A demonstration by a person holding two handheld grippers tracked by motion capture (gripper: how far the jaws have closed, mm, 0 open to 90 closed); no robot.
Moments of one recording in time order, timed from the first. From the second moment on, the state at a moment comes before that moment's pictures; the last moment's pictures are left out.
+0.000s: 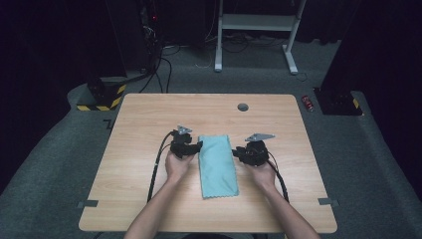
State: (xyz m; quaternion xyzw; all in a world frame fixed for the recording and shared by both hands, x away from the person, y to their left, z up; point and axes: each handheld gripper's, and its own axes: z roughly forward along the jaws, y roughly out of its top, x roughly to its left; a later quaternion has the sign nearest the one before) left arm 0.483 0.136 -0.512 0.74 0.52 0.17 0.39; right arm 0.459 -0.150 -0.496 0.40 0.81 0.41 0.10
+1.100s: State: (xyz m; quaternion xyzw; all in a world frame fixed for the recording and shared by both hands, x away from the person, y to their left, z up) left arm 0.514 0.121 -0.517 0.76 0.52 0.16 0.36; right arm 0.546 -0.100 -0.513 0.47 0.81 0.34 0.13
